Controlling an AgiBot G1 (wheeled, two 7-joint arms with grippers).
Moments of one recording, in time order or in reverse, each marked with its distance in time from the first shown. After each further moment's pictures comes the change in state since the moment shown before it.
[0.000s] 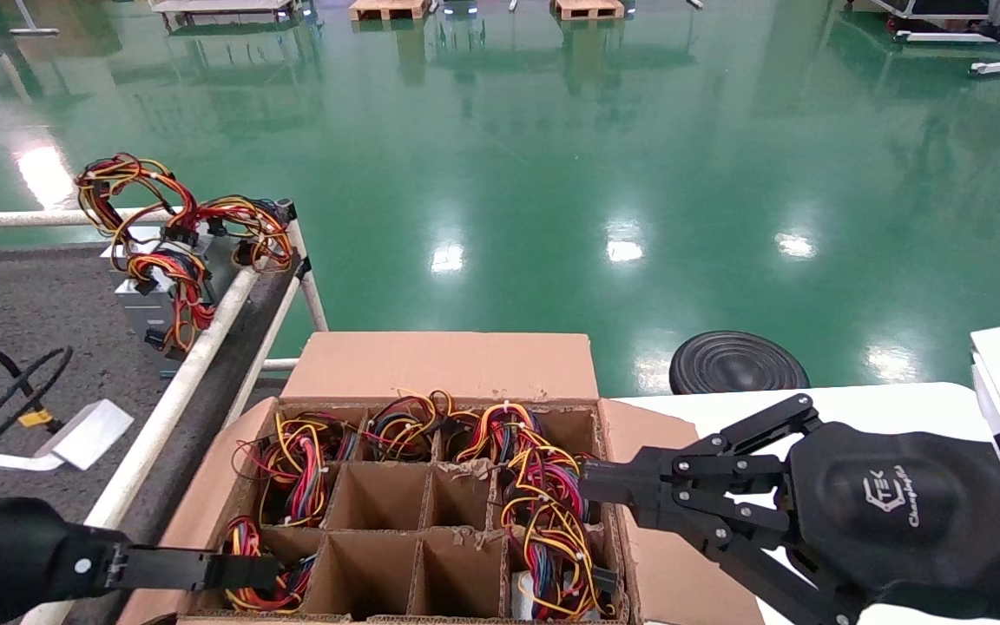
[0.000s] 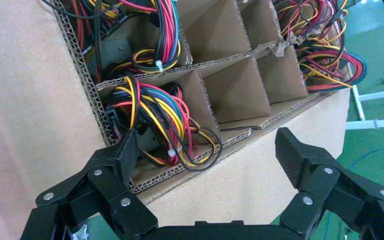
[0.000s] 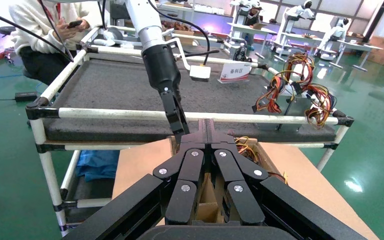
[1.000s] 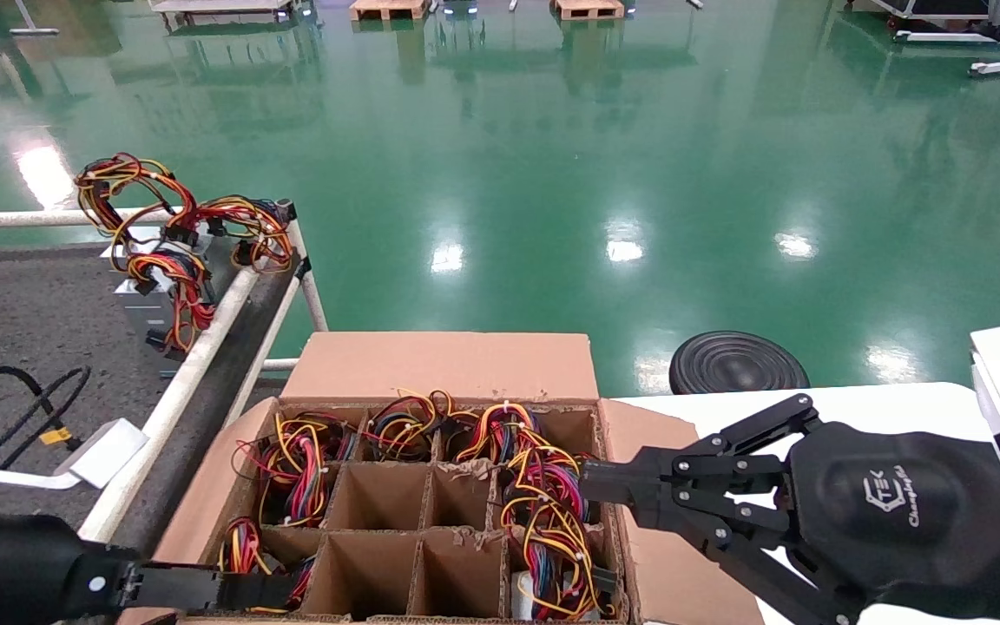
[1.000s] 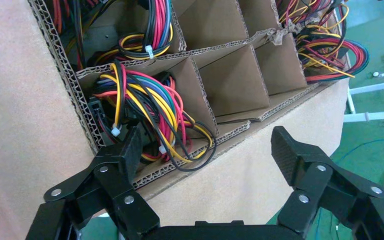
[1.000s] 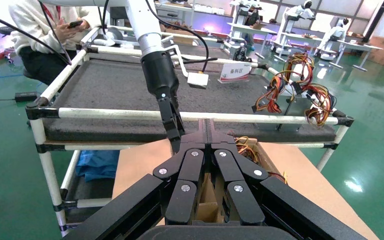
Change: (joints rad) left arm 0.036 0.020 0.005 0.036 -0.022 0.002 0.050; right arm 0.000 0.000 0.000 0.000 0.000 0.000 0.000
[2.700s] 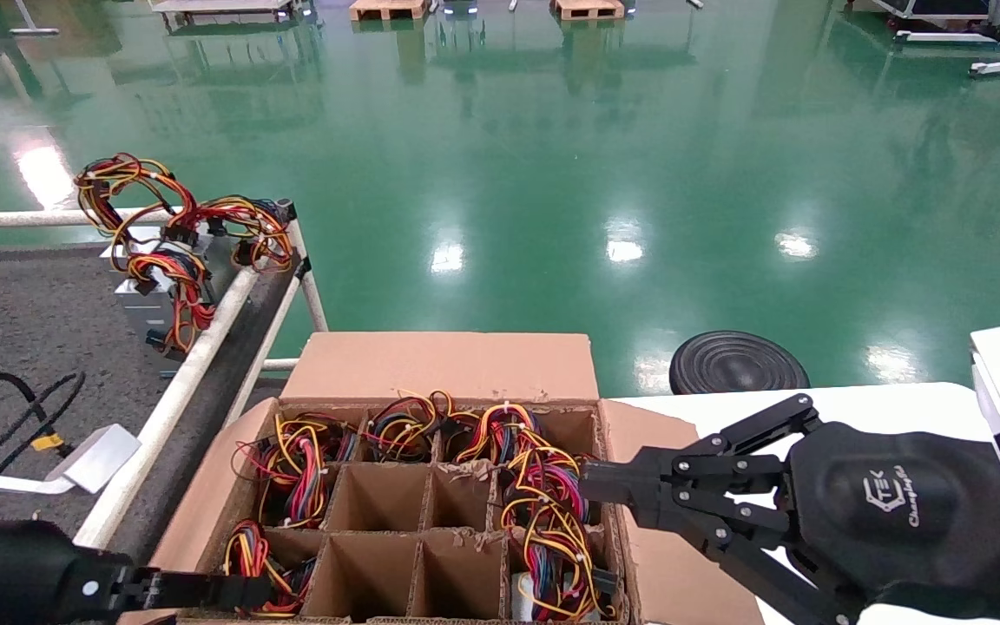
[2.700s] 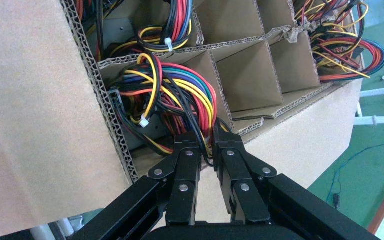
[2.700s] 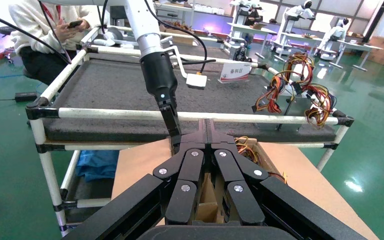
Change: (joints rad) left arm -0.006 -0.012 0.004 -0.010 0.018 -0.004 -0.026; right arm 0.000 0.000 0.000 0.000 0.000 0.000 0.000
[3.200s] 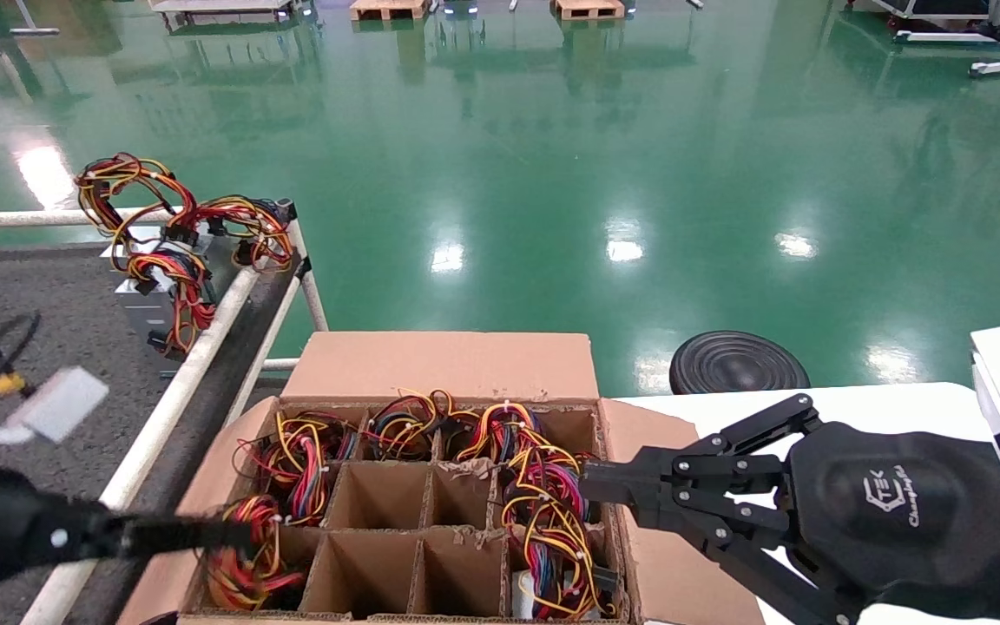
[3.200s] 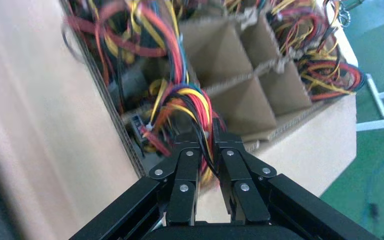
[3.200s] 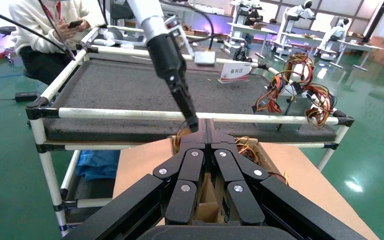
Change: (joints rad) left arm -0.073 -0.009 -0.092 -0.016 0.056 0.017 0.062; right arm 0.000 0.000 0.000 0.000 0.000 0.000 0.000
